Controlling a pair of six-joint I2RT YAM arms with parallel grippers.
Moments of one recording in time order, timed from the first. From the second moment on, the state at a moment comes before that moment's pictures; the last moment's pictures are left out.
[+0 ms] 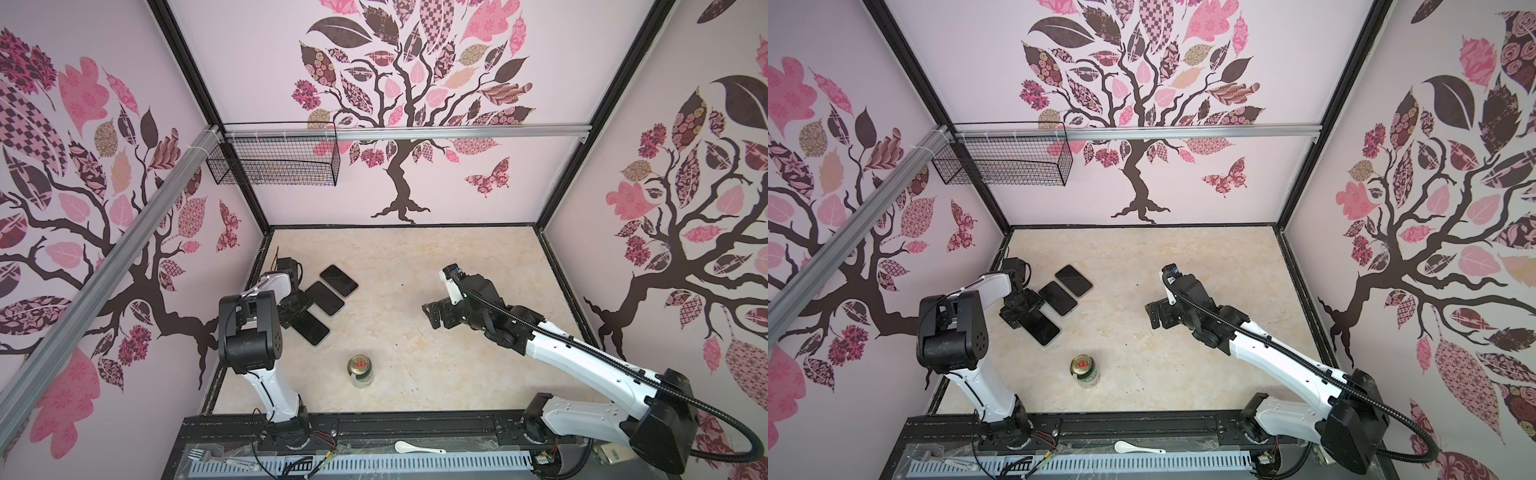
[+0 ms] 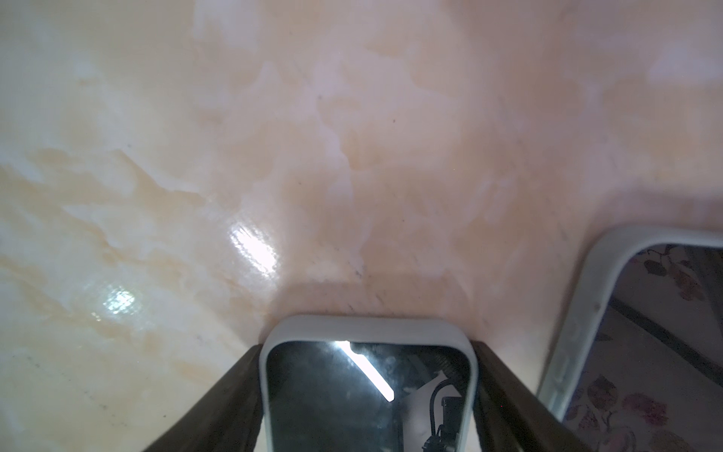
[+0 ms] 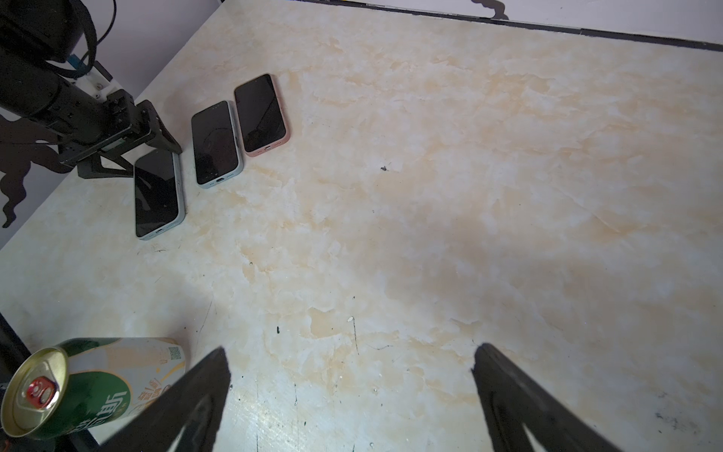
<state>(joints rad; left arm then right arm) 0.15 1.82 1.13 -0.72 -0.11 -0.73 0.74 1.17 0.89 -0.36 0.08 0.30</state>
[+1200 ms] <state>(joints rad) -0.04 1.52 0.97 -0.48 0.12 -0.63 0.70 1.23 0.74 -0.04 -0.08 0.41</state>
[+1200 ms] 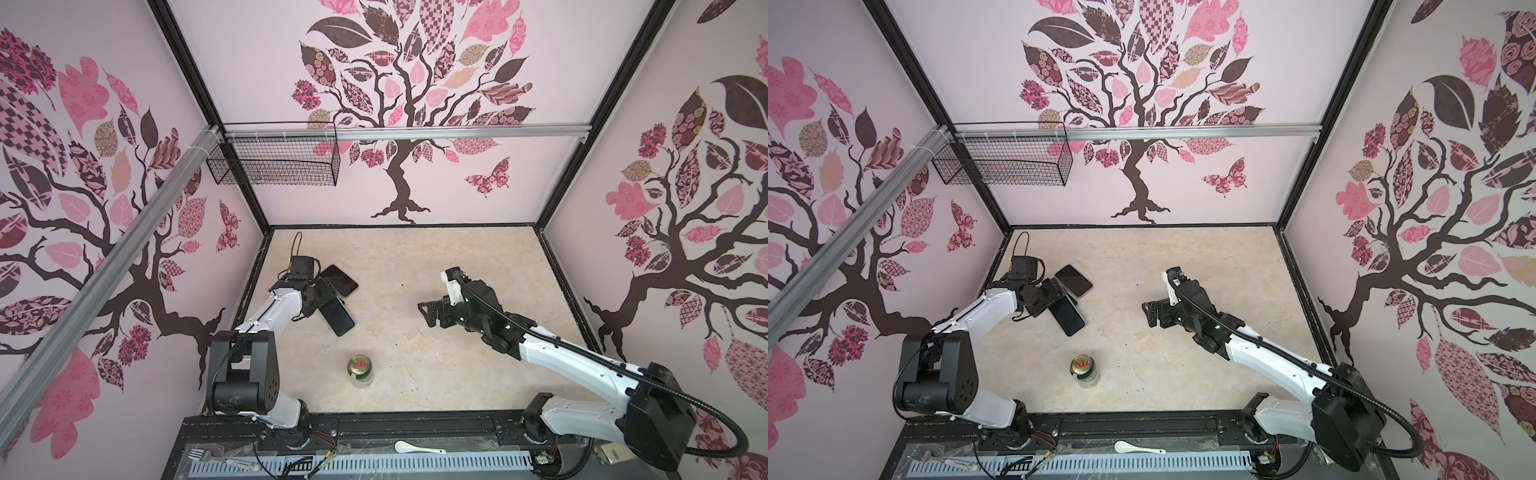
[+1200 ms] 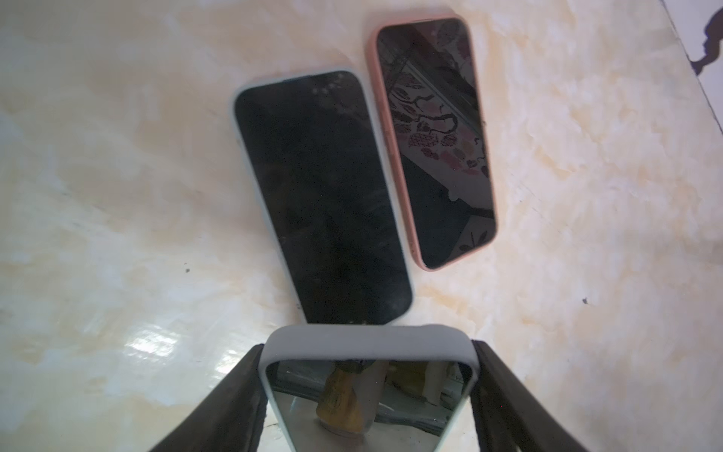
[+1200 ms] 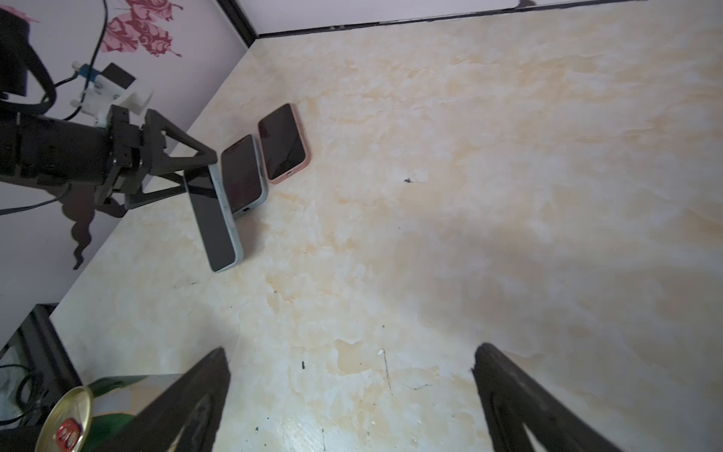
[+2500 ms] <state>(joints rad) -0.23 1.62 0.99 -0.34 0.27 -0.59 0.71 2.10 1.28 0.30 -0.63 0.52</state>
